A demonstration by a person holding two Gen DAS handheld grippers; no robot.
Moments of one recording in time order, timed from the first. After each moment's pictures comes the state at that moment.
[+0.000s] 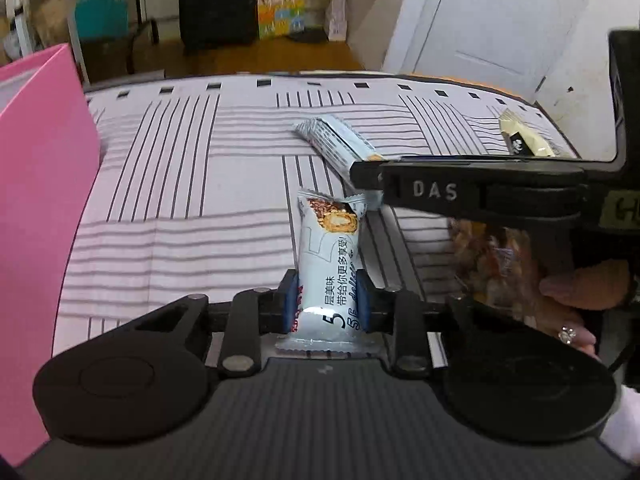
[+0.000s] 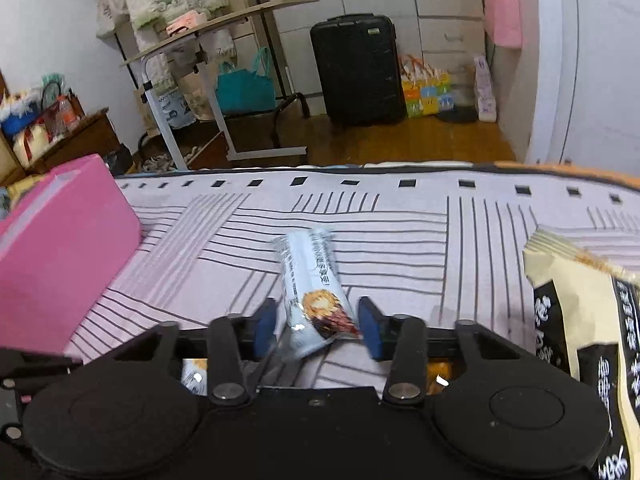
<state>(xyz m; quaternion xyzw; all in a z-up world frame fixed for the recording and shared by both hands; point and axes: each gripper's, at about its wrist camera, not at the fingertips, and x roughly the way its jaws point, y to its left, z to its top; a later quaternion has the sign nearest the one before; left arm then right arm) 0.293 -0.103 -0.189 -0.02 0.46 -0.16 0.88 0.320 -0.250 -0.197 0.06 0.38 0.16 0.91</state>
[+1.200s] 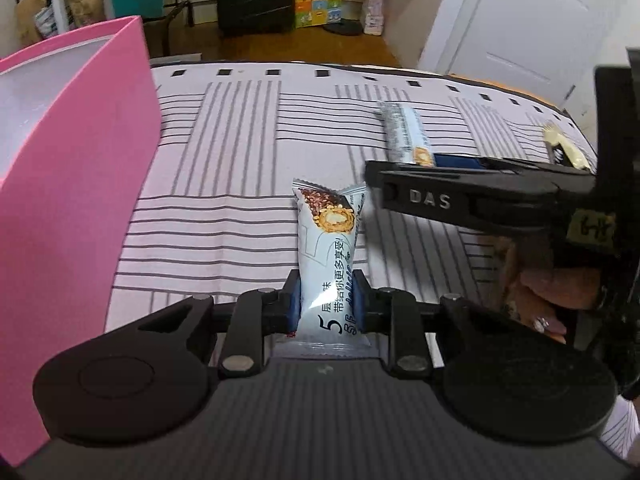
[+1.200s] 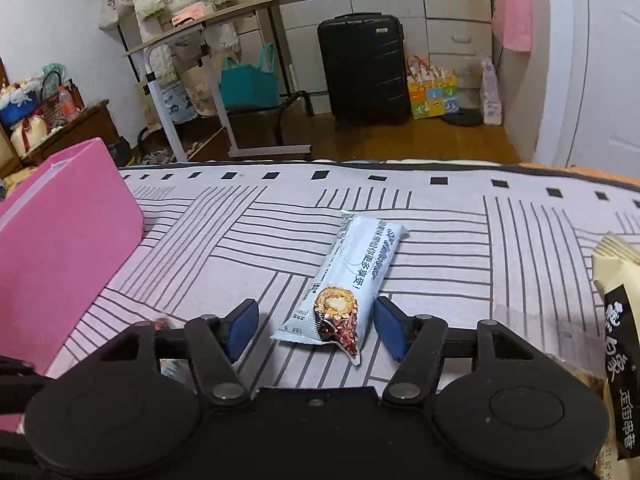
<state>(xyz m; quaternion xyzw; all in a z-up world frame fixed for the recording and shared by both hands) 0.287 -0.069 -0.186 -0.04 0.47 -0.11 0.87 0.329 -0.216 -0.215 0.02 0.37 0.13 0.92</state>
